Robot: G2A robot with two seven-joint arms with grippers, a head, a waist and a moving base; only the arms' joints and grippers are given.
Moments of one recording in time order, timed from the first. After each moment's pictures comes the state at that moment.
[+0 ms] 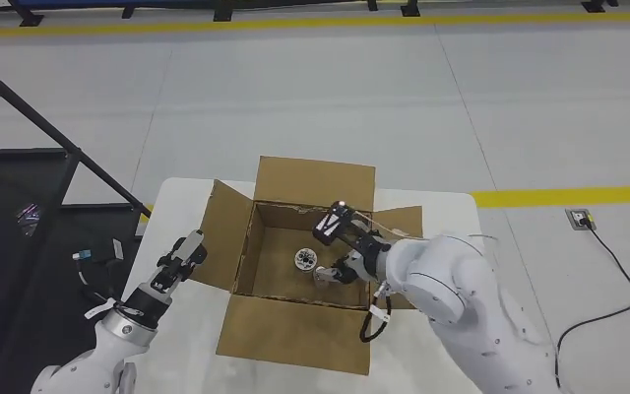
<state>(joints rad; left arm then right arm) 1.48 -1.22 -1.76 -2.08 0.03 -0.09 -0.48 -0.65 -1.32 0.96 -1.74 -0.99 -0.20 1.28</state>
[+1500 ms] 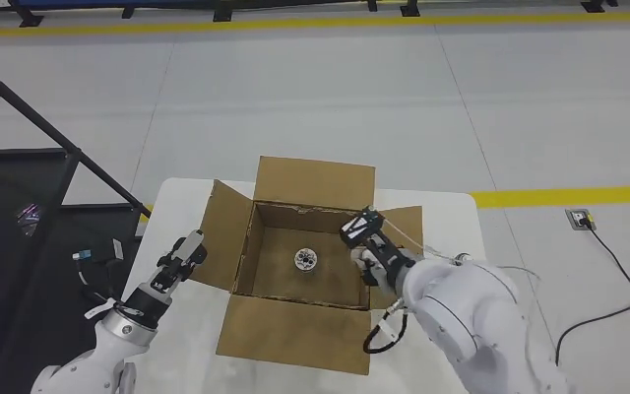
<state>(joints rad) 1.48 -1.22 -1.76 -2.08 0.03 -0.09 -0.48 -0.91 -1.29 1.17 -2.17 -1.29 0.00 1.50</state>
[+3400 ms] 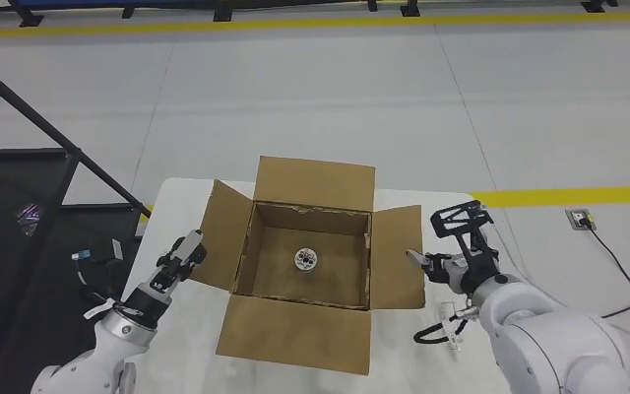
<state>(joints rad) 1.49 -1.22 -1.77 -2.08 0.02 -0.10 -0.46 -1.07 -1.26 1.36 -2.30 -1.34 0.06 1.30</state>
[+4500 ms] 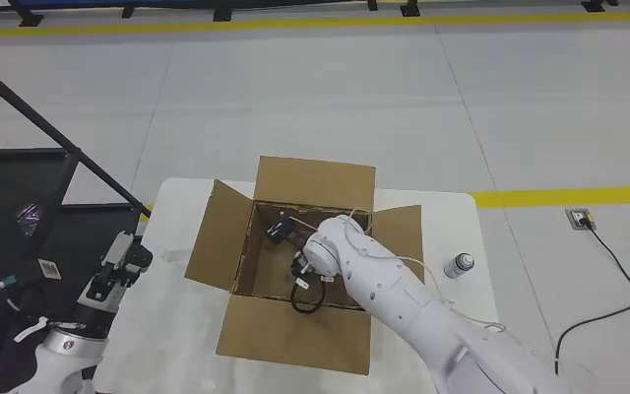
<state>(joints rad) 1.58 -1.22 -1.95 -2.05 -0.11 -0.13 -0.40 -0.22 -1.71 0.42 -0.60 -0.81 -0.10 0.92</state>
